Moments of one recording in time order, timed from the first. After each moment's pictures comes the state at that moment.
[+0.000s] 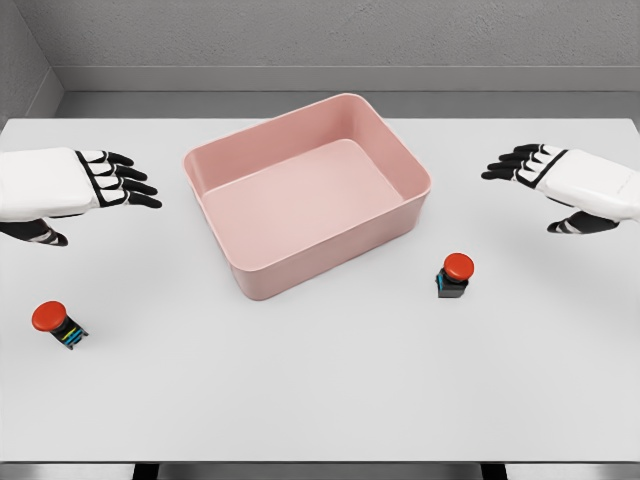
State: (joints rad) left arm -0.99 1.32 -1.07 -1.75 -0.22 -0.61 -0.32; right arm -0.65 -1.12 0.85 -1.46 0.32 -0.61 0.02
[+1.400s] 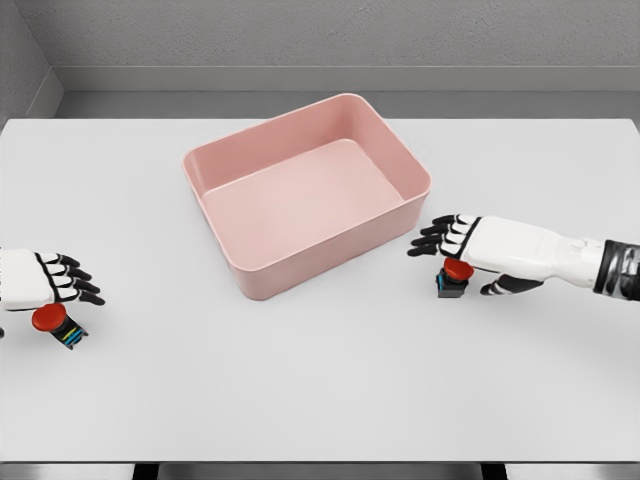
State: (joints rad) left arm -0.98 1.44 -1.33 -1.73 -0.34 -0.61 -0.33; right arm -0.61 -1.04 0.94 -1.61 0.34 -0.61 0.11
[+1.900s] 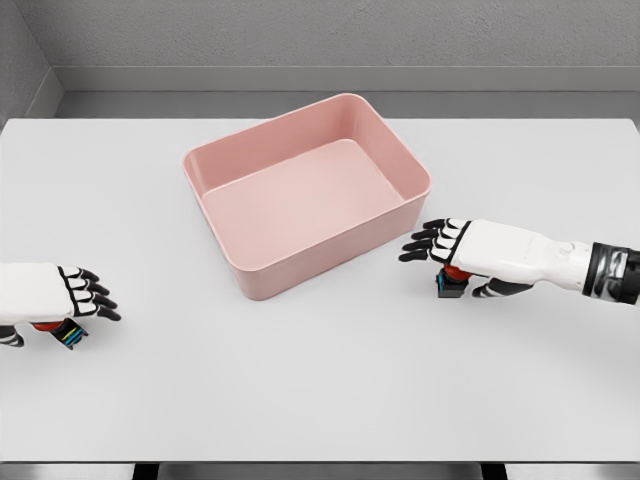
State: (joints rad) left arm -0.96 1.40 -1.36 -1.73 -0.38 -0.61 -0.32; right arm -0.60 -1.02 0.94 -1.60 0.37 -0.61 0.11
